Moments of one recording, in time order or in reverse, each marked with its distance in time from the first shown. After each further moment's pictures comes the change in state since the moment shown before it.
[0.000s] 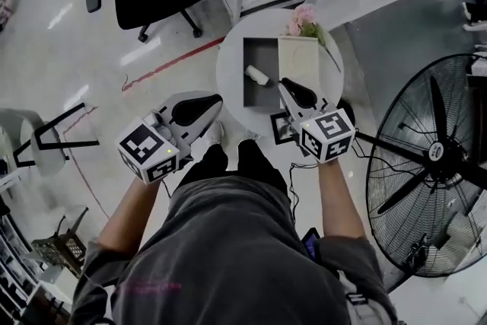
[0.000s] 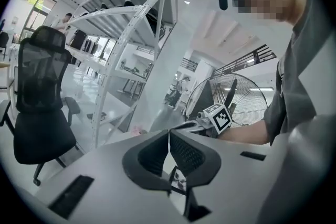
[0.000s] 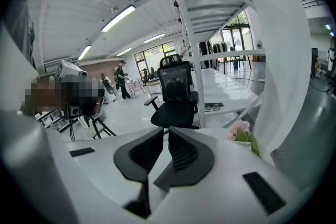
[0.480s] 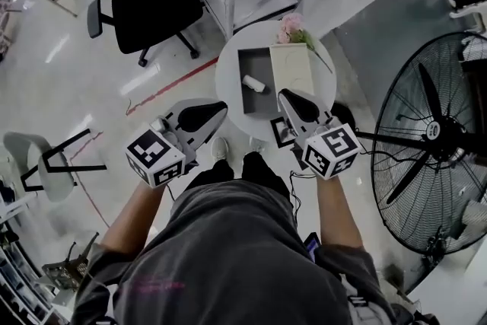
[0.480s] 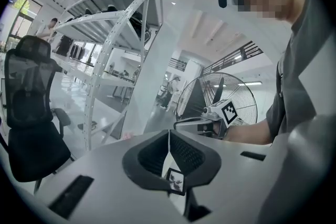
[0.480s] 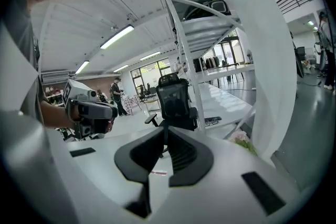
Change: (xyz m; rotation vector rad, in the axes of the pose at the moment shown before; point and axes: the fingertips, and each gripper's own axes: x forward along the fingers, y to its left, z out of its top) left arm -0.013 -0.036 0.021 0.101 -0.013 -0.092; right arm -0.061 0.043 0.044 0.064 -0.186 -0.040
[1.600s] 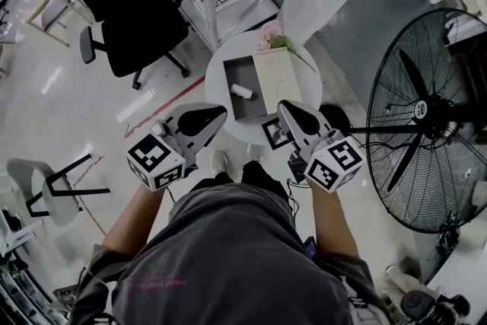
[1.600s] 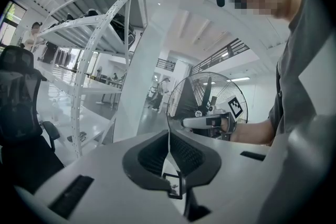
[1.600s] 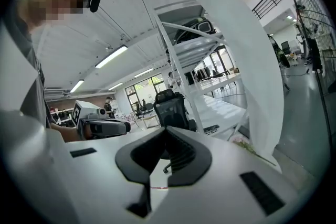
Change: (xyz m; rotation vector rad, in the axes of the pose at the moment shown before) left arm 0.009 -0.042 0.026 0.100 -0.012 -0.095; right arm -0.070 0.022 0.033 0.117 -0.177 -0.041
